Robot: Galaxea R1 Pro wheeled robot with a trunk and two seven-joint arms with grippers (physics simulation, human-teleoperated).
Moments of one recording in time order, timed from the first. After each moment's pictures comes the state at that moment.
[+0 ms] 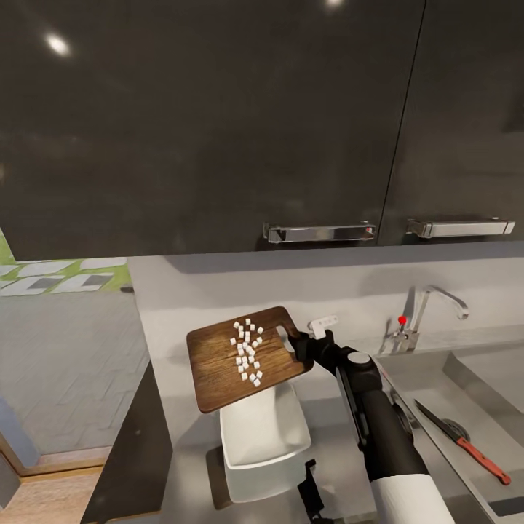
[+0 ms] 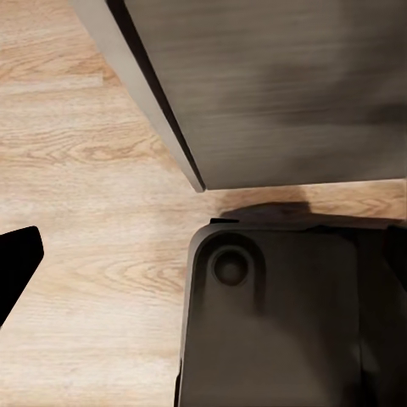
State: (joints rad) left arm 0.05 -0.02 -0.13 0.05 0.14 -0.69 0.12; right arm -0.54 0.17 0.00 -1.34 0.32 0.54 0.41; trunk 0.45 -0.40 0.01
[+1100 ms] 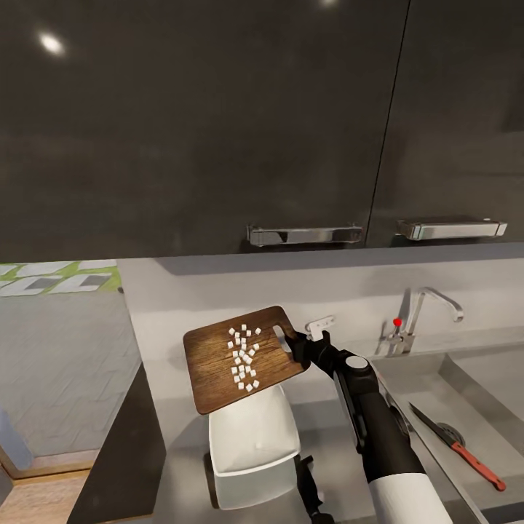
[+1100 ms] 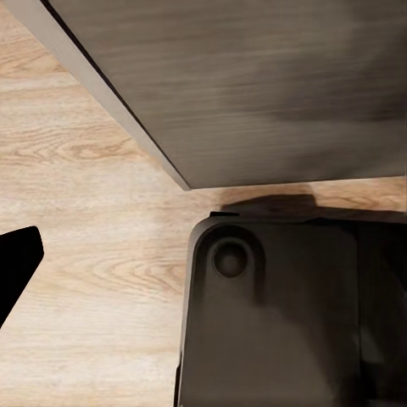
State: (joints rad) left arm 0.05 -0.02 -0.13 0.06 0.14 -0.69 0.12; right arm -0.54 0.17 -0.01 -1.28 0.29 0.45 0.41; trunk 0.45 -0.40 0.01
